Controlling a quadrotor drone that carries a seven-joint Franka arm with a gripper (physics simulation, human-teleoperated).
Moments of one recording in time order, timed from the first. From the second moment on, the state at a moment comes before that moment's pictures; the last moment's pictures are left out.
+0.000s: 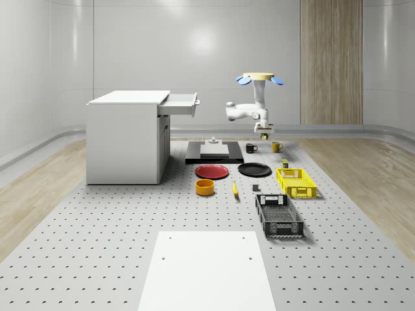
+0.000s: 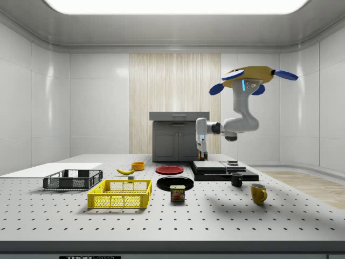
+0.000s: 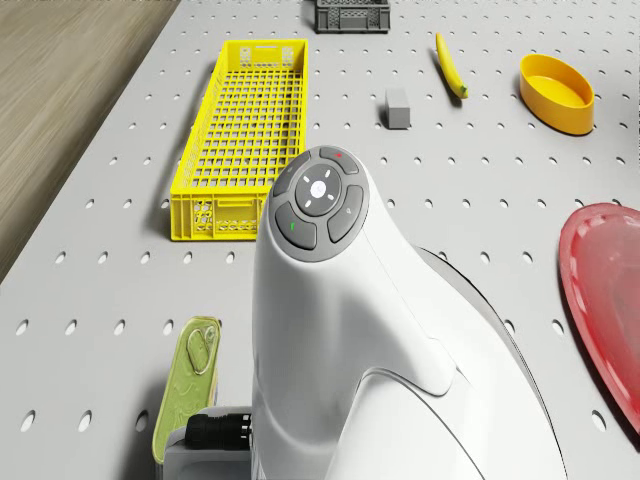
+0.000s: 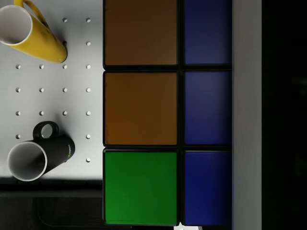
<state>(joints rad) -1.16 -1.44 1.45 -2.88 -1.72 1.48 1.69</state>
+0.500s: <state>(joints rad) -1.16 -1.47 1.46 -2.88 -1.71 1.51 1.69</state>
